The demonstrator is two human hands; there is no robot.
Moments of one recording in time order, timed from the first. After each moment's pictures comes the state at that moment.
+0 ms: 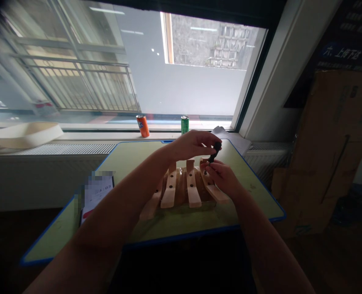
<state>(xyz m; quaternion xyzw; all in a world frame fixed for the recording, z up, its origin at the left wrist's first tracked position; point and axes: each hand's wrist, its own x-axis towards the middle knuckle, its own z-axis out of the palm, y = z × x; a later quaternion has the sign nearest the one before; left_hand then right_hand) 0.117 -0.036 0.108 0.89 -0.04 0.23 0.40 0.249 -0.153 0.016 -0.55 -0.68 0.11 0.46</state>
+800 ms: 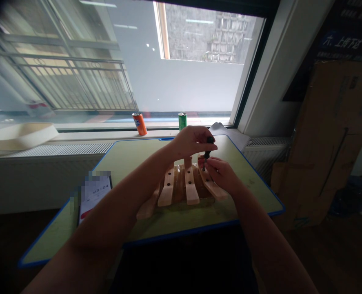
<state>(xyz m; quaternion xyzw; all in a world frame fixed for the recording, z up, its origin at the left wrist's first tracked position) 0.127 -0.037 0.098 0.89 0.06 0.30 0.35 0.250 -0.153 0.016 -0.56 -0.70 0.10 0.44</state>
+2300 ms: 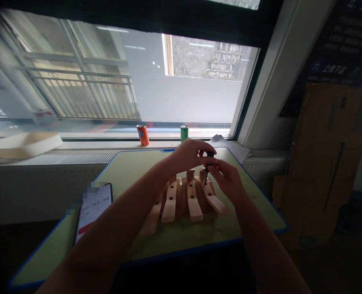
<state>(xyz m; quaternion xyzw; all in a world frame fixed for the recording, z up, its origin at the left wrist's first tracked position) 0.110 -0.036 0.113 0.93 0.03 0.31 0.21 0.247 -0.146 0.039 -0.55 -0.61 0.11 0.56</state>
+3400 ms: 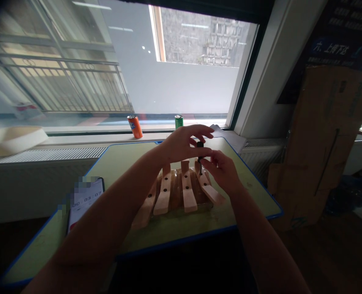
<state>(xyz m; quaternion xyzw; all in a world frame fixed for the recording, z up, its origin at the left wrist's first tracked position) 0.110 -0.039 0.112 0.92 0.03 0.30 0.25 0.247 -0.147 0.029 -0.59 -0.58 0.06 0.56</state>
